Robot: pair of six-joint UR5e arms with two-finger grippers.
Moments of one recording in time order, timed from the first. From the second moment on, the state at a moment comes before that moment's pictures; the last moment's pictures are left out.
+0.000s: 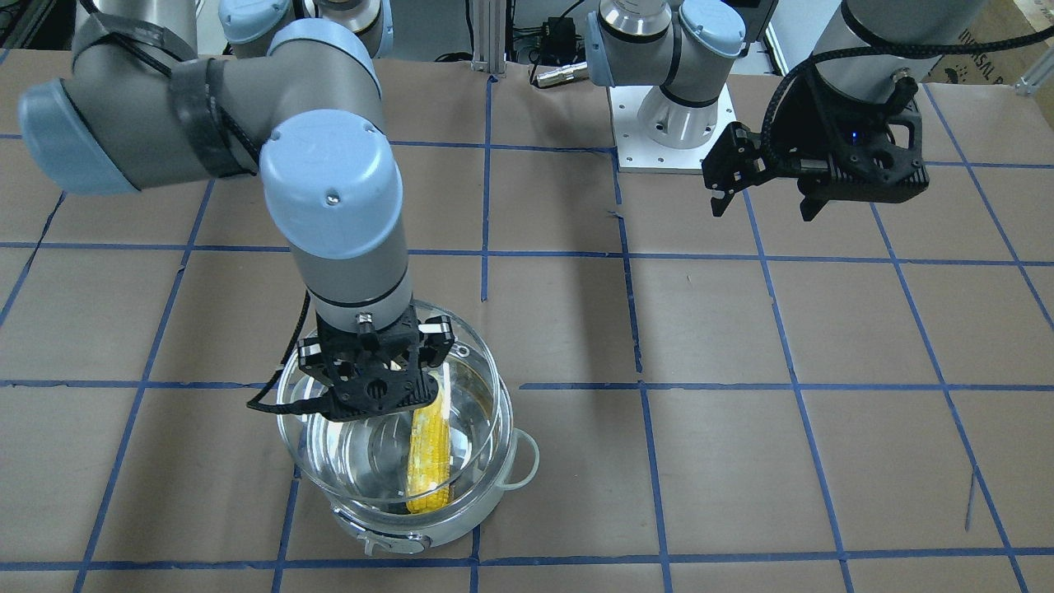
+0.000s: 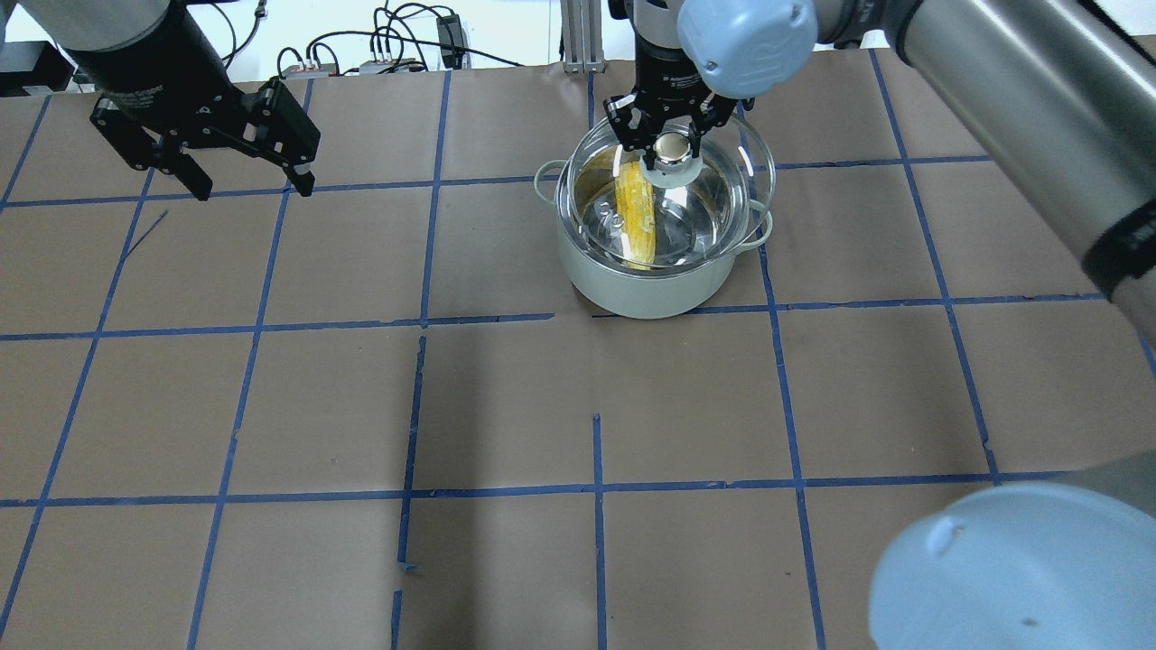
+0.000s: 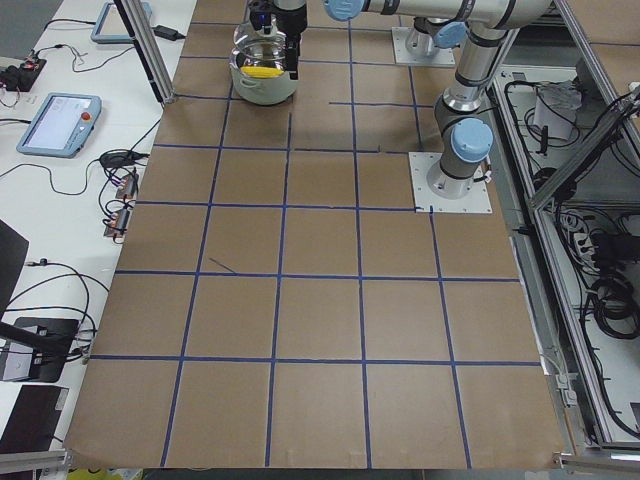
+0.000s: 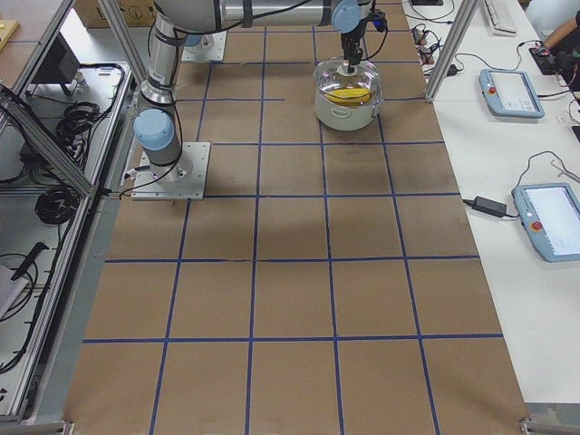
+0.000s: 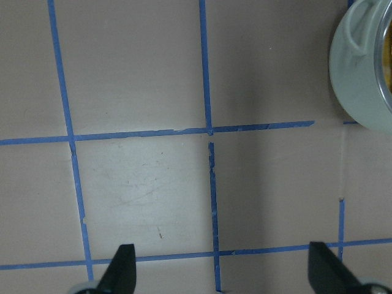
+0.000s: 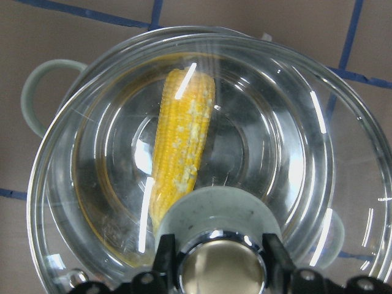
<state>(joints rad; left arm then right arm) -1.49 -1.62 -1.44 -1.69 1.57 0.09 1.82 -1.08 1.19 -1.70 -1.62 0.02</state>
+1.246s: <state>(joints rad) -1.50 -1.63 -1.48 -1.60 1.59 0.07 1.84 -1.00 1.16 -1.70 -1.62 0.00</state>
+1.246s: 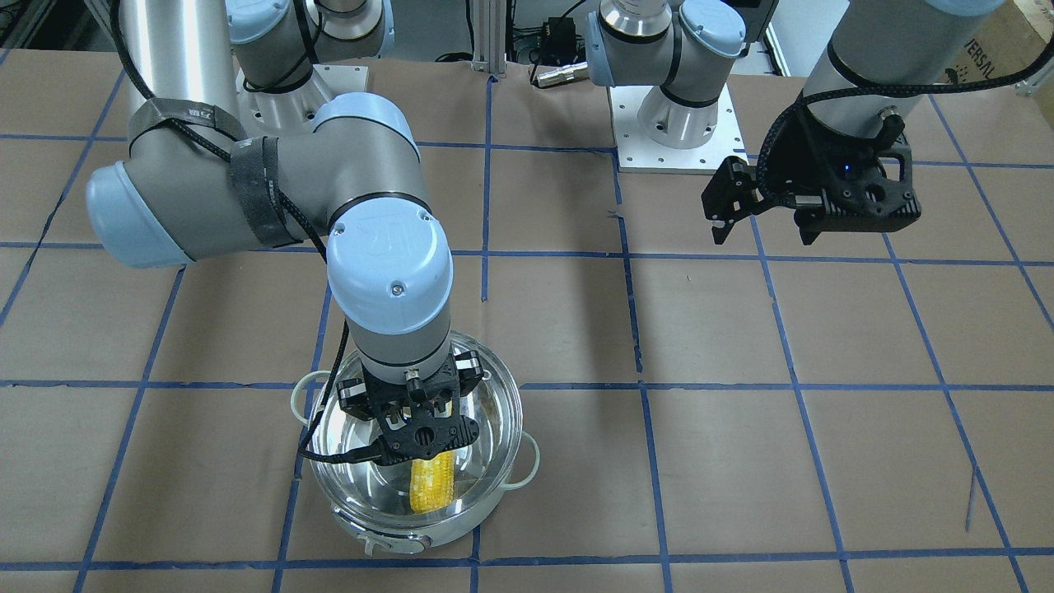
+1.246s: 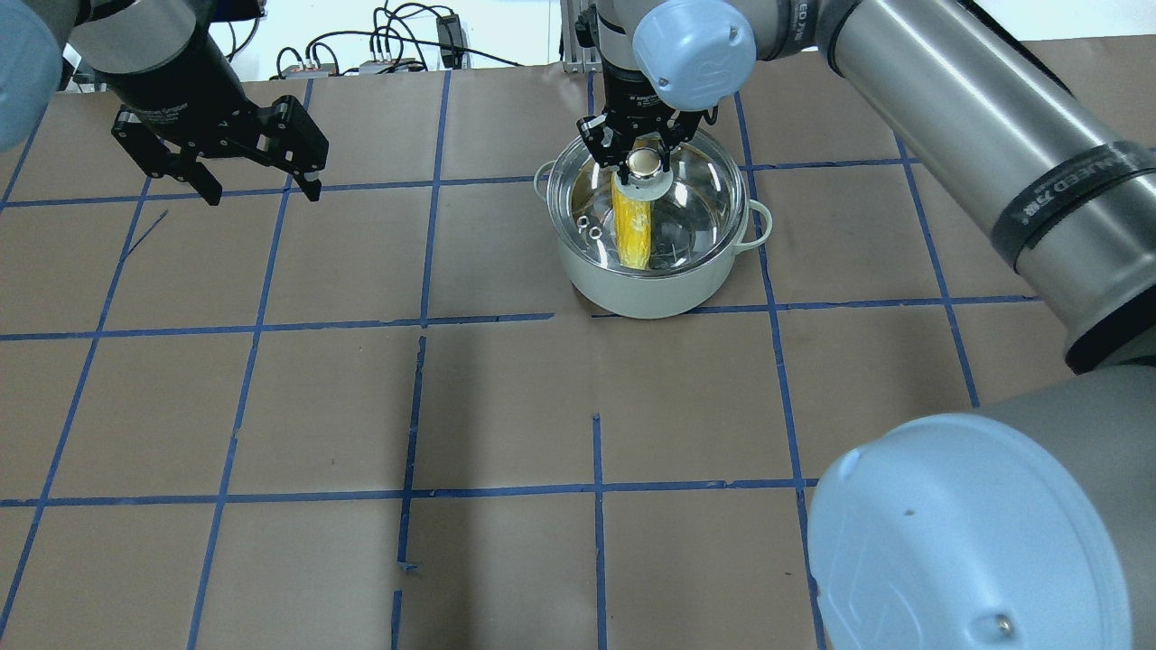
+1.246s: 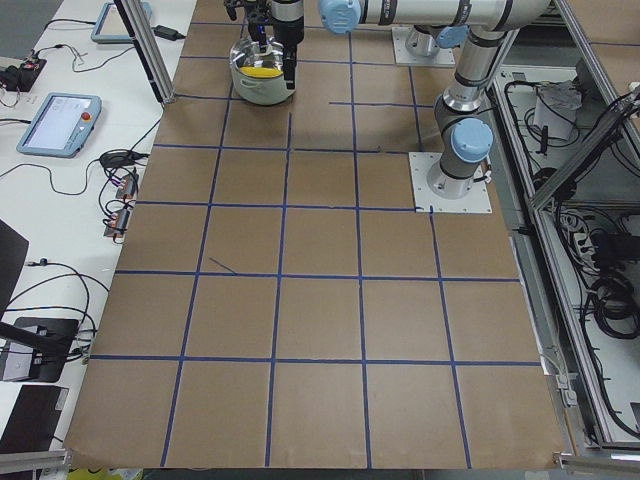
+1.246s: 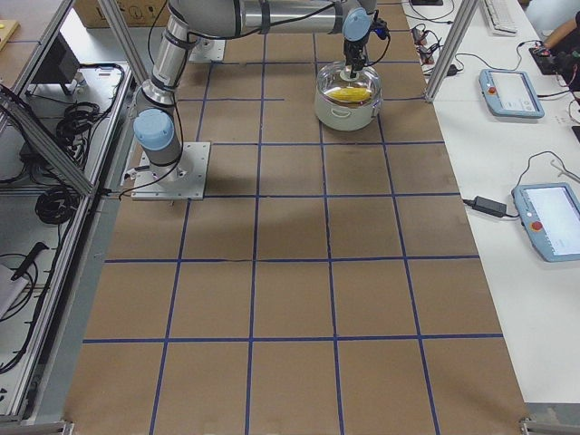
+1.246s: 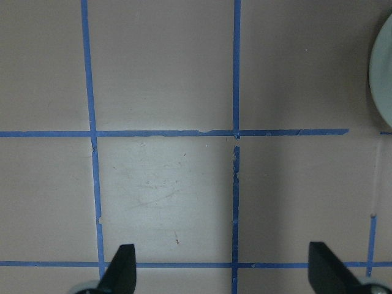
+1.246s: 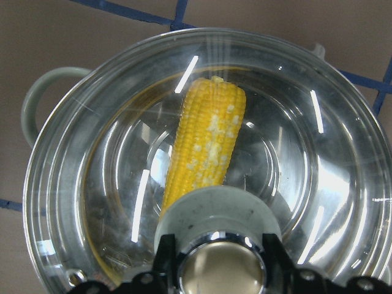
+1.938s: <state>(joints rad) -1.50 -1.63 -1.48 -1.61 1.59 0.07 1.83 -1.00 1.17 -1.70 -1.61 -0.03</state>
